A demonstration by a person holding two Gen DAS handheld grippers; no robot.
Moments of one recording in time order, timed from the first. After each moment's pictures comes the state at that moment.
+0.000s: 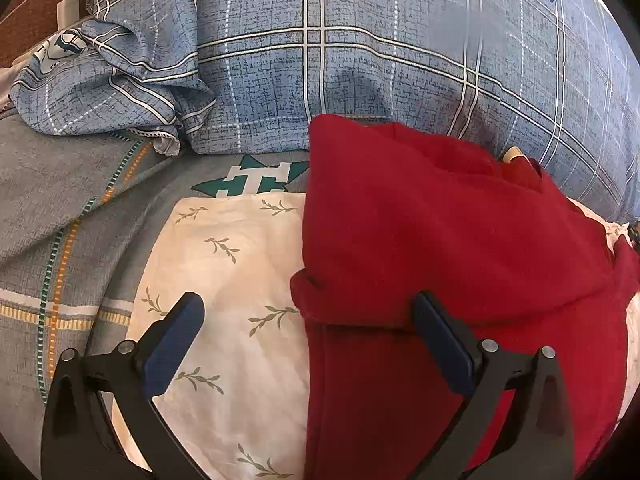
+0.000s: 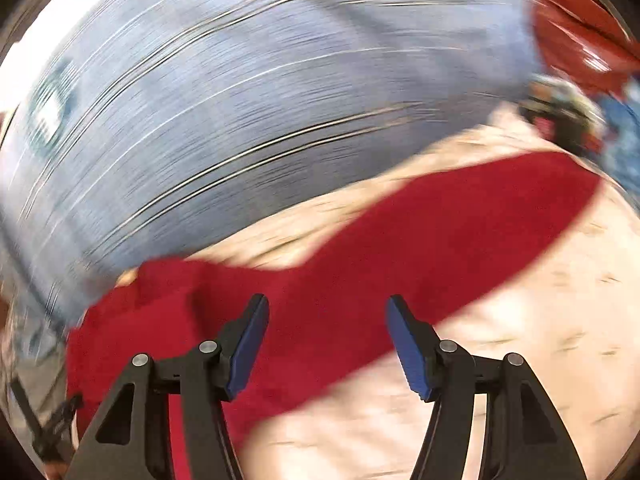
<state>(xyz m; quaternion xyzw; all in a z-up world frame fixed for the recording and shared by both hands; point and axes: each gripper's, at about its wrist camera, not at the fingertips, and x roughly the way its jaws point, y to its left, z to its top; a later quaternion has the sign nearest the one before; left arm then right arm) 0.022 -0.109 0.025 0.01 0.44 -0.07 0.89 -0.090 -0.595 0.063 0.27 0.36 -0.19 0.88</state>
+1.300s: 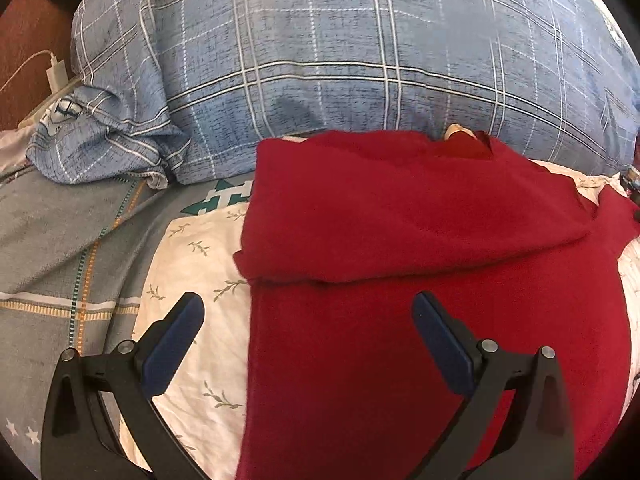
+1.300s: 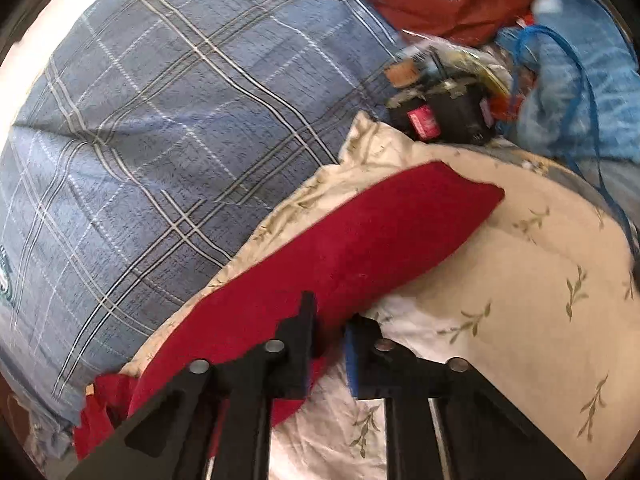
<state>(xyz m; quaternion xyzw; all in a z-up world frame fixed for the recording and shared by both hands) -0.024 -0.149 0.052 0.09 0.41 -0.09 0.90 -0.118 -0.746 0.022 0.36 0.28 -0.24 0.86</state>
